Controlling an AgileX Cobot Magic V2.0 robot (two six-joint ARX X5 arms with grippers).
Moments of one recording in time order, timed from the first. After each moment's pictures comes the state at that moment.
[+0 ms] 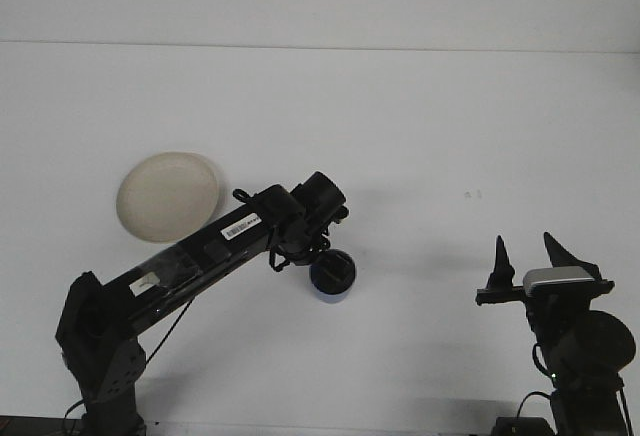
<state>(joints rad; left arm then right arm) -0.76 1.87 1.61 -0.93 0.13 -0.12 -0.01 0.45 0.56 -0.24 -0.10 -0.04</state>
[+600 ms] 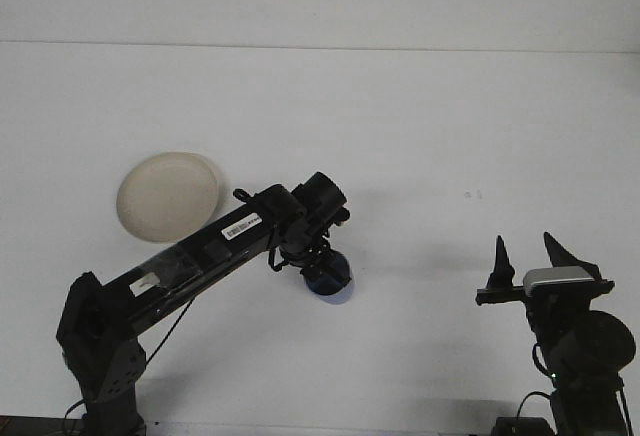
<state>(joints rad) -0.76 1.87 1.63 -0.96 0.13 -0.07 -0.01 0.45 0.56 -0.24 -0.10 -0.04</state>
